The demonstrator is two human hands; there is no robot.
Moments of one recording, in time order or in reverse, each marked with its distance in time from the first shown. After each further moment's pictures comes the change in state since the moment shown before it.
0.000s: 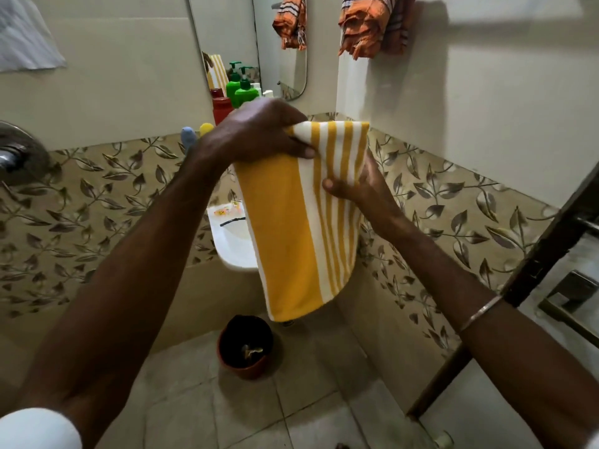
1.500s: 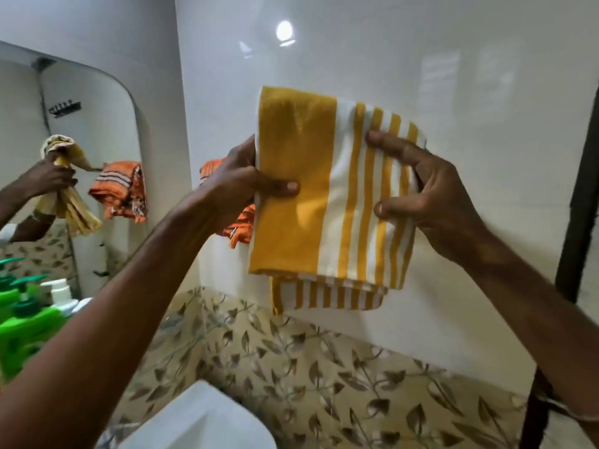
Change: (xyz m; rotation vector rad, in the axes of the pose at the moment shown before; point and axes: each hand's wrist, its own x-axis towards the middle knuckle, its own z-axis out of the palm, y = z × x) left_hand 0.384 -0.040 -0.032 -1.233 -0.130 0.558; right_hand 0.176 -0.156 -0.181 -0.563 0.563 -0.411
